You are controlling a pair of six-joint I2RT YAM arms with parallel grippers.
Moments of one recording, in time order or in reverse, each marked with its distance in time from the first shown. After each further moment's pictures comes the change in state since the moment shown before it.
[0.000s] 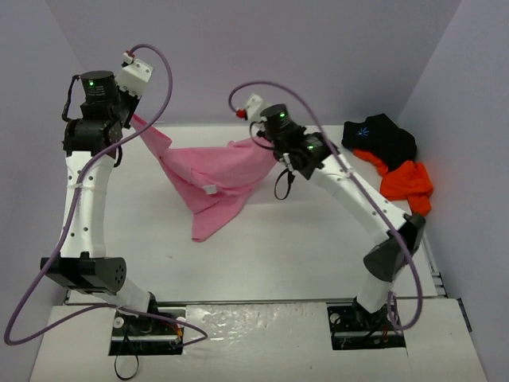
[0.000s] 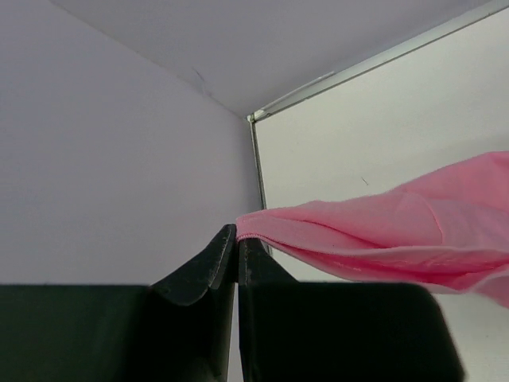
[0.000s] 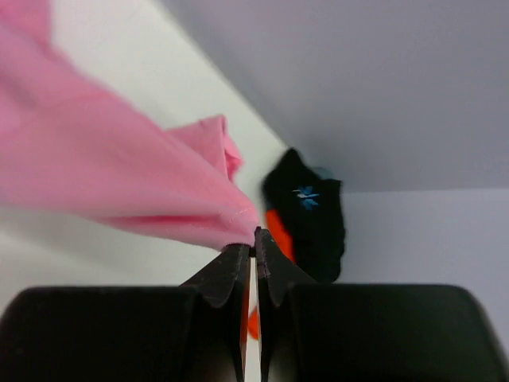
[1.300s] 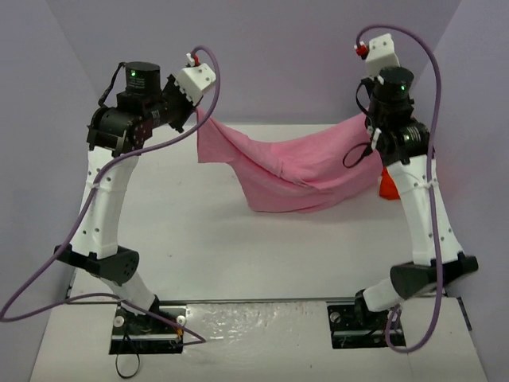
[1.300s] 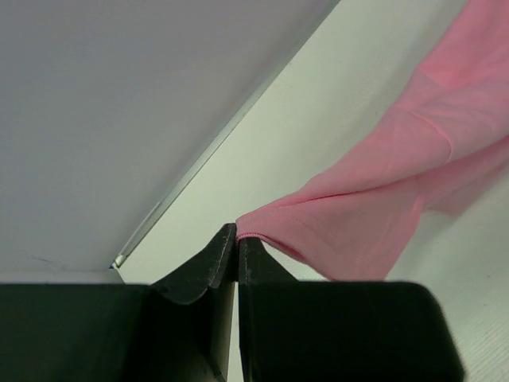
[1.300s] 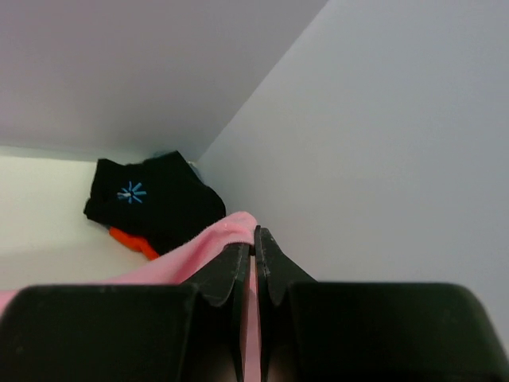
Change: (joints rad) left arm -0.289 0.095 0.327 -0.270 0.366 -0.022; right arm -0.522 -0.297 0.039 0.169 0.009 0.031
